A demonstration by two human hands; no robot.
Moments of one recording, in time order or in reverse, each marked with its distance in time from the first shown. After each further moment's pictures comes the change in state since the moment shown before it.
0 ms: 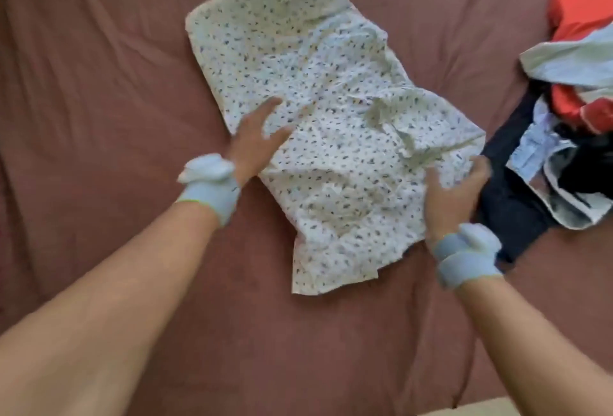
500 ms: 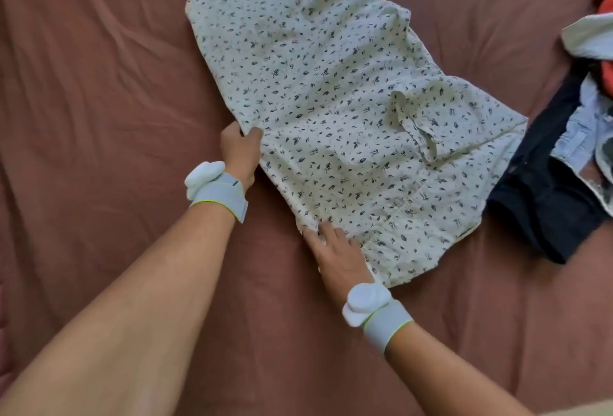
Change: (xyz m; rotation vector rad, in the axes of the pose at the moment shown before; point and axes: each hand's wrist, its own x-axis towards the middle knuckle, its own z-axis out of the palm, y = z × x) left_hand 0.017 -0.081 0.009 -0.572 0.368 -0.407; right_hand -0.137 0.097 0.099 -1.055 -0.741 -0.846
